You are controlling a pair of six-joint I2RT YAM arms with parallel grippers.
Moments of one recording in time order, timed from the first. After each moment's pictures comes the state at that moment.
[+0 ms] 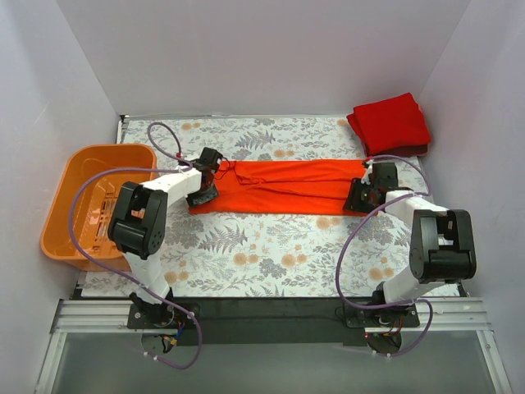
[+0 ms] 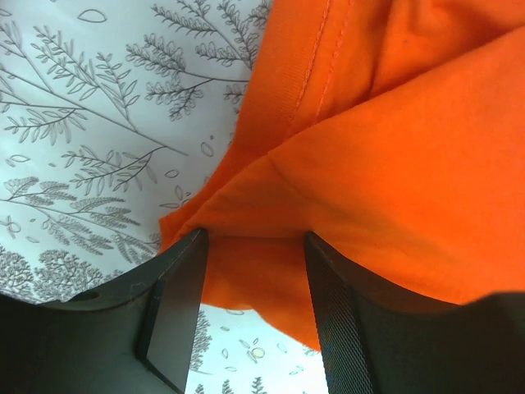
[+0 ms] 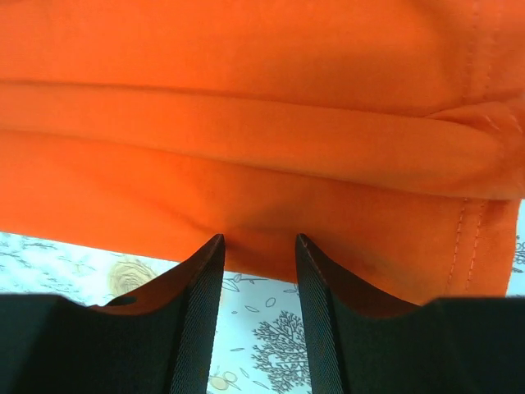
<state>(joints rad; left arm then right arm) -0.35 1.86 1.21 -0.61 -0.45 -0.76 0.07 1.56 0.80 -0.22 -0.21 0.18</state>
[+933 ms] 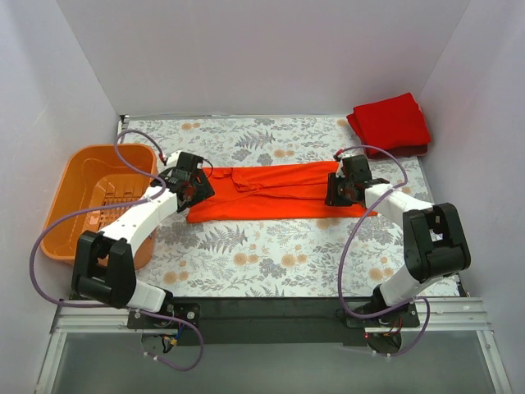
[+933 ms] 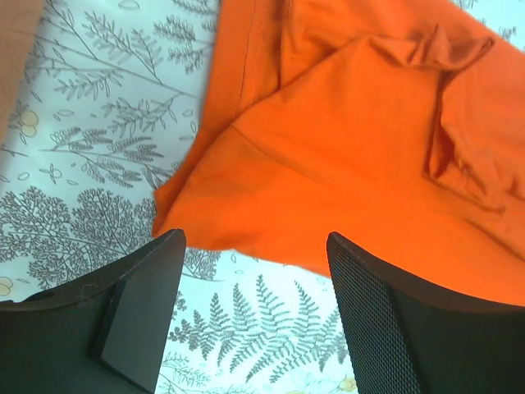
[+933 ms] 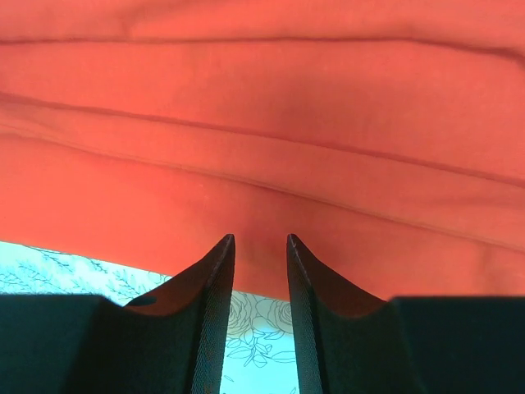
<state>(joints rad) -0.33 1.45 1.02 -0.57 -0.34 -0.74 0.26 1.57 0.88 -0.23 -0.12 0.22</state>
